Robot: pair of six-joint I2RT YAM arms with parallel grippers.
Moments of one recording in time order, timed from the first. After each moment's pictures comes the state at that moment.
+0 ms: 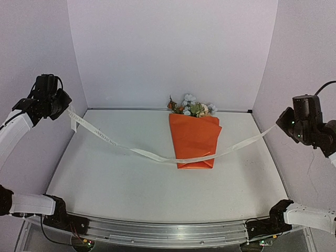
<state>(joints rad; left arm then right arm) -0.18 1.12 1.22 -0.59 -0.37 -0.81 0.47 0.84 1.18 -0.91 0.66 0.86</state>
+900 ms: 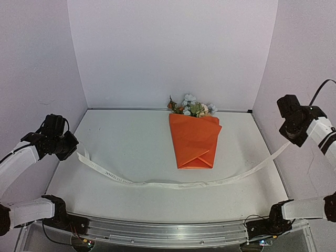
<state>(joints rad) -0.18 0.92 0.72 -0.62 -0.15 -0.91 0.13 1.13 1.19 -1.13 0.78 0.90</state>
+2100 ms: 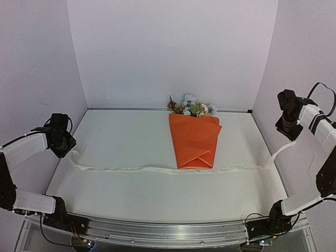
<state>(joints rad) -0.05 1.18 0.75 -0.51 -0.31 -0.91 -0.05 1.38 1.30 -1.03 0.55 0.81</state>
